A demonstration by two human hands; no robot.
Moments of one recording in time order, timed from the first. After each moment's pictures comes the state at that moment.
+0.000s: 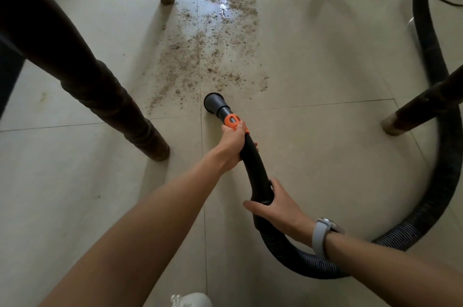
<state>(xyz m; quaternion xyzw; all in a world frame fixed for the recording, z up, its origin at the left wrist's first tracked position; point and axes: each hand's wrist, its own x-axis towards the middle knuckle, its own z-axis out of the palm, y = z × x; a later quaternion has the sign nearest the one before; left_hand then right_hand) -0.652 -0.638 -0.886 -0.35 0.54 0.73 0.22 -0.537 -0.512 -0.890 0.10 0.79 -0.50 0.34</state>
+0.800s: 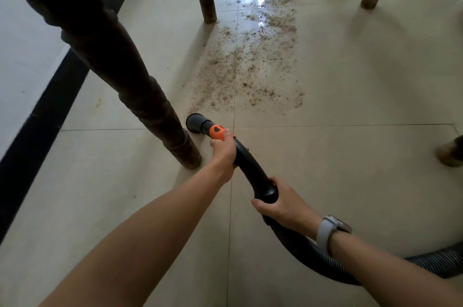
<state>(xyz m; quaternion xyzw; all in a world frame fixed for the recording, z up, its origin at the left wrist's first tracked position) -0.655 -0.704 -0.885 -0.48 0.51 0.71 0.08 -0.580 -0.551 -0.893 -0.04 0.81 -0.49 0.33</state>
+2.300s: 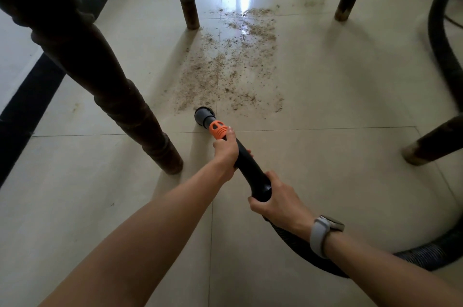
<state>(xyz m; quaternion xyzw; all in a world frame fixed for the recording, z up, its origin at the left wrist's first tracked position) -0.662 -0.664 -0.871 -0.43 0.52 0.73 0.13 -0.583 -0.530 -0.879 -0.05 0.88 -0.39 0.27</state>
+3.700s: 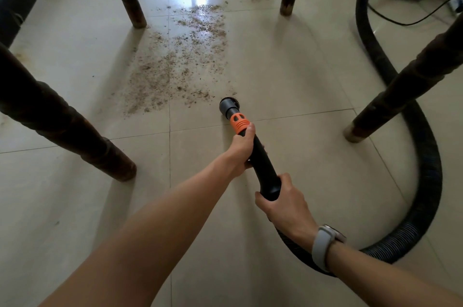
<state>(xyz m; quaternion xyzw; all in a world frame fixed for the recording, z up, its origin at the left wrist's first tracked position) -0.666 -0.546 -0.879 -0.30 0.57 0.72 0.28 -0.550 -0.447 -0.871 0.13 0.89 -0.39 0.17</state>
